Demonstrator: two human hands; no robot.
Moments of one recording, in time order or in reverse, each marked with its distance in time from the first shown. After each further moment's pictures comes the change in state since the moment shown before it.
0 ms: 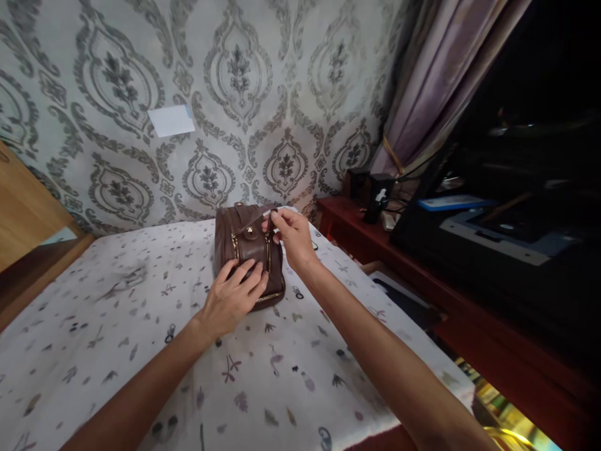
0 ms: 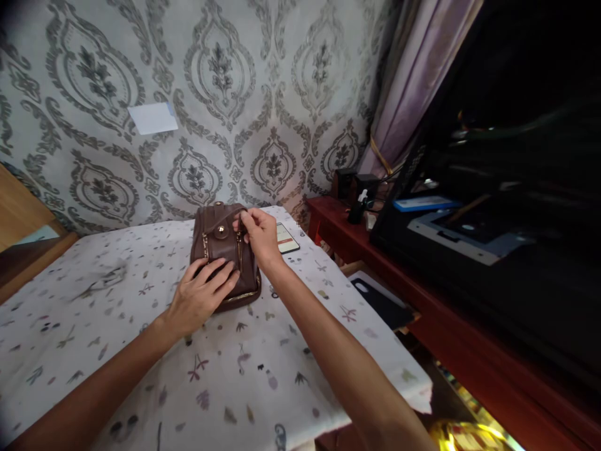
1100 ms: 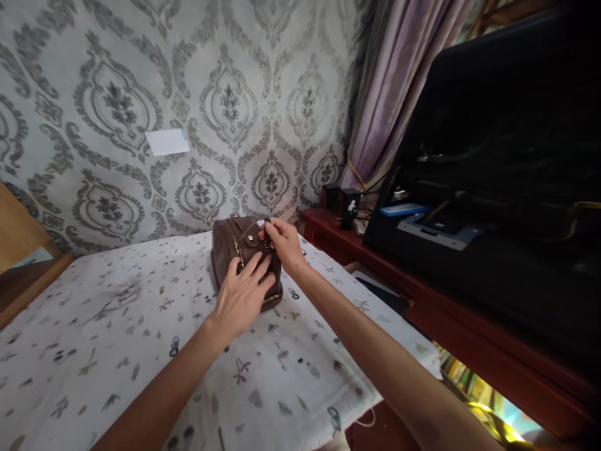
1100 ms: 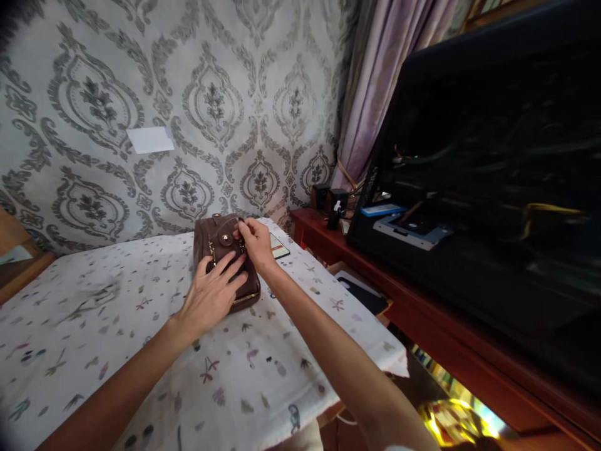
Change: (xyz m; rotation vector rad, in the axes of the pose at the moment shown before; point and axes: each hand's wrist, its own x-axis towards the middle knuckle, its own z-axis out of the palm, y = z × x) left_hand 0.016 -0.003 -0.011 -0.173 -0.083 -0.097; right_hand -0.006 0.000 0.013 -0.195 0.063 -0.091
